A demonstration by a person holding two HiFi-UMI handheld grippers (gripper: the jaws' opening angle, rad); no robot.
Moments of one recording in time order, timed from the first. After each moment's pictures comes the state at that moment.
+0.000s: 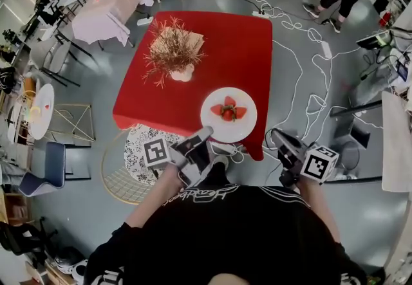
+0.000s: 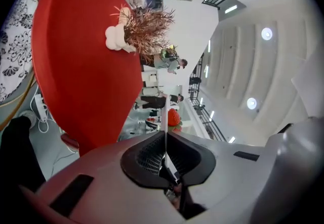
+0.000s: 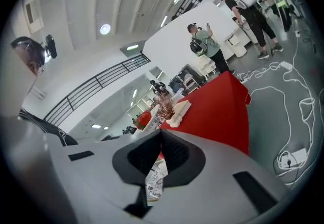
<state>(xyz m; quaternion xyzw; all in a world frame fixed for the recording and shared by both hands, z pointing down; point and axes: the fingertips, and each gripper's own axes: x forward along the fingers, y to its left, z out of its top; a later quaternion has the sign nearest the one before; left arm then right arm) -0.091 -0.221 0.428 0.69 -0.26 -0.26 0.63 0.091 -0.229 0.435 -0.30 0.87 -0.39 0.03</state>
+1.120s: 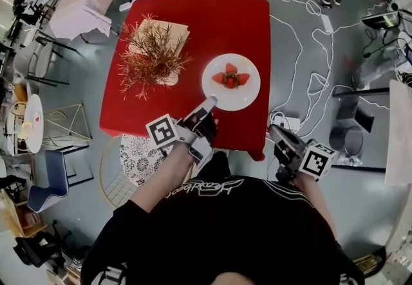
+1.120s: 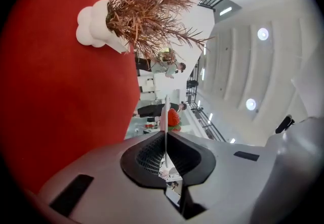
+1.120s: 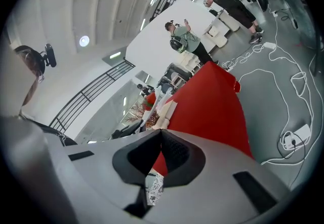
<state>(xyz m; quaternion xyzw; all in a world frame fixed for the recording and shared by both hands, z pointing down) -0.071 -0.375 0.463 0.69 -0.27 -0.28 0.61 0.096 -0.304 0.487 -0.33 0.81 -0.47 0.06</state>
